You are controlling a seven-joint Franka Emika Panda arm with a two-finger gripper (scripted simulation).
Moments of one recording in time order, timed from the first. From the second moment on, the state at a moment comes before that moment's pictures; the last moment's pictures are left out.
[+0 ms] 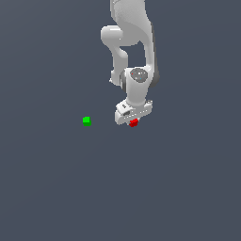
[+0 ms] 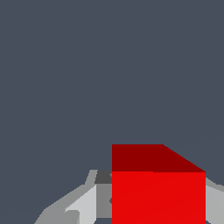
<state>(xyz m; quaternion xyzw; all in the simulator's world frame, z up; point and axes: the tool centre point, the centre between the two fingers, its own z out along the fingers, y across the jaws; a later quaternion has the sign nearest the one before) -0.114 0.069 0.073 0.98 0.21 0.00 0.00</state>
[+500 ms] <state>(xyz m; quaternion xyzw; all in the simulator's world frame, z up) -0.113 0.069 0.116 0.98 0.21 0.00 0.00</state>
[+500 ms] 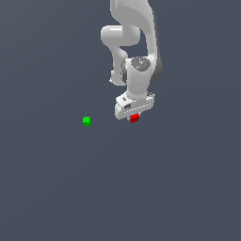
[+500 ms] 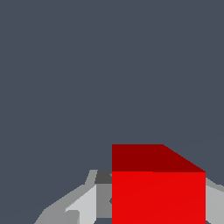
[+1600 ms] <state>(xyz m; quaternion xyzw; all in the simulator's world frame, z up) -0.130 -0.024 0.099 0.98 0.21 0.00 0.00</state>
